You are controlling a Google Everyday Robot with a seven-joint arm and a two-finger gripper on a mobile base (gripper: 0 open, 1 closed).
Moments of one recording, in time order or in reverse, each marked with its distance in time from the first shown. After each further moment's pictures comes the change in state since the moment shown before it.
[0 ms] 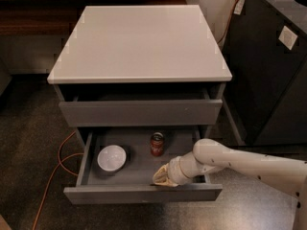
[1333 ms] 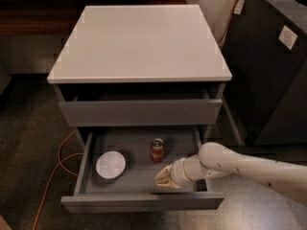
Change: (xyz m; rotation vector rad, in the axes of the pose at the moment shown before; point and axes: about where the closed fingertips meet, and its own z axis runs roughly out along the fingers) arm -0.003 0.010 -0.015 0.056 -0.013 0.058
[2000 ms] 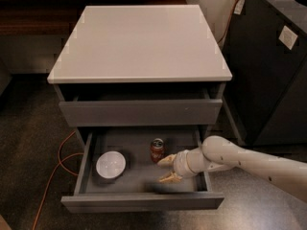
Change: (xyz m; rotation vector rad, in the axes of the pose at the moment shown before) arm 0.002 -0.037 -0.012 0.062 -0.019 0.048
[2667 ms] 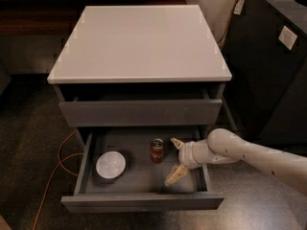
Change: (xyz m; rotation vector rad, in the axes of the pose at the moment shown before) arm 0.010 -0.040 -0.022 0.080 0.022 0.066
